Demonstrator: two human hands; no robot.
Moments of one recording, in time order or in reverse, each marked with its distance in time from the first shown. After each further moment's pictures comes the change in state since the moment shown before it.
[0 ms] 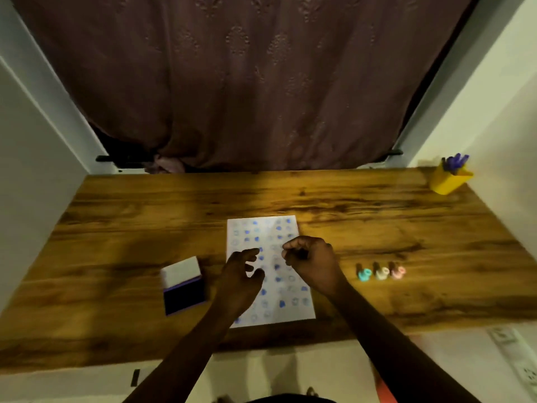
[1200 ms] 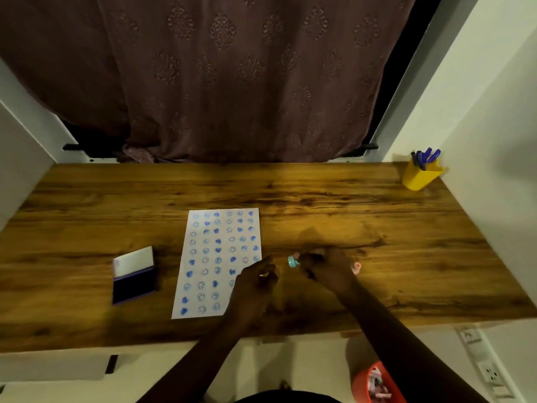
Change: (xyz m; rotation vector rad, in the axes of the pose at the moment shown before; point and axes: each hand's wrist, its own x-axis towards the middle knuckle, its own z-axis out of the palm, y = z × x) left_hand -0.030 0.037 0.142 -0.247 -0.061 -0.027; right_hand -0.003 0.104 -0.105 0.081 -0.073 0.297
